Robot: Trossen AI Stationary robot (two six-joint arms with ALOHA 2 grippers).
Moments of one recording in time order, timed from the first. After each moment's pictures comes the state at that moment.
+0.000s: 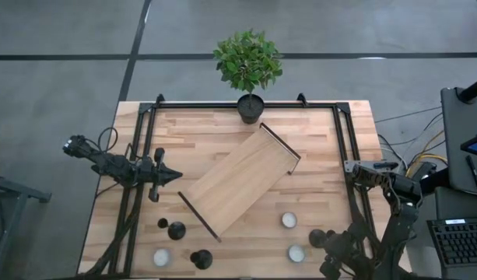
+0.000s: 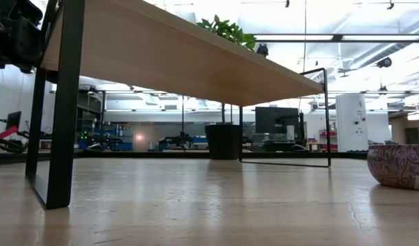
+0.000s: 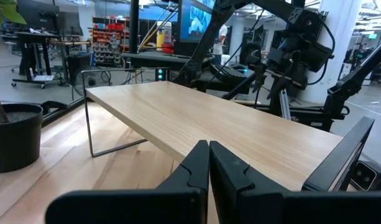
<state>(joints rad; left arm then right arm) -0.48 0.00 0.04 -0.03 -0.47 -0.08 1.20 1.98 1.58 -1.55 0.44 1.96</state>
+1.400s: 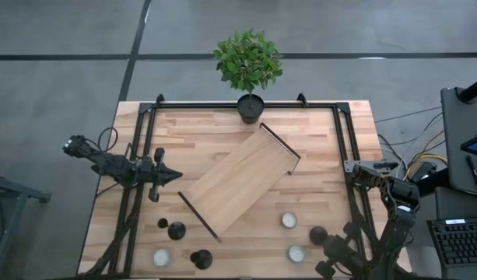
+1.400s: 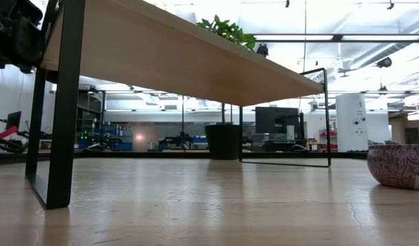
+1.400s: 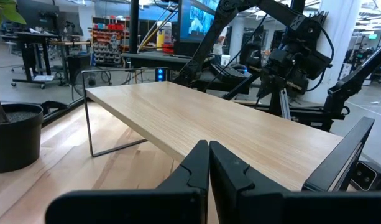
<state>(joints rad) -0.48 0.00 0.04 -0.03 -0.47 -0.08 1.20 2.02 1.57 -1.57 0.61 1.99</state>
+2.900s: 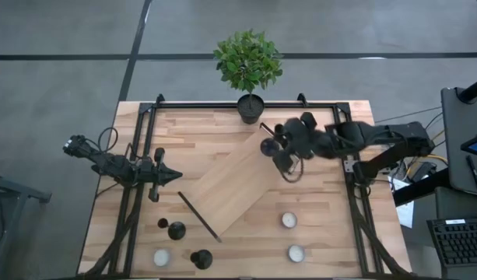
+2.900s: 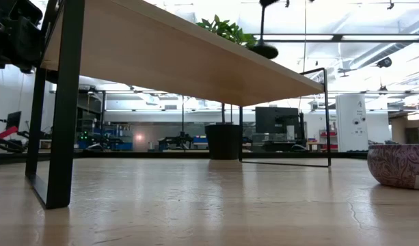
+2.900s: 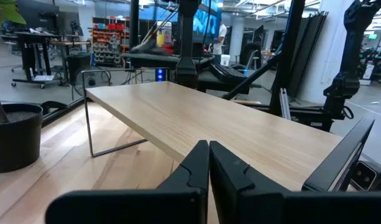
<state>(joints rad) -0.48 0.00 0.04 -0.03 -0.47 -0.08 0.13 1.38 1.53 -0.94 0.57 0.52</state>
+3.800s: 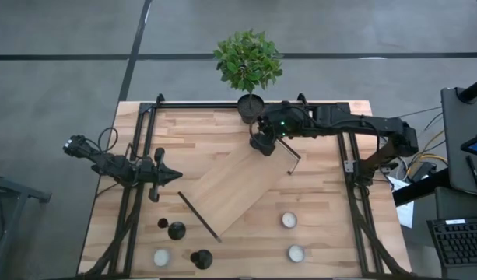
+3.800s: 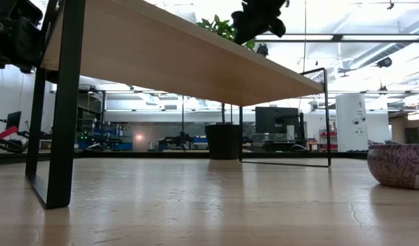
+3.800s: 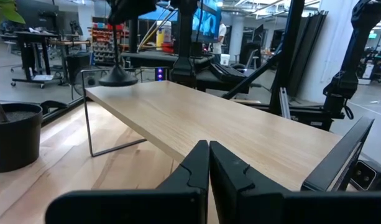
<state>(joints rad) -0.48 0.02 0.05 -0.03 -0.47 -0.08 -0.13 1.53 1.53 -0.78 0.28 0.35</state>
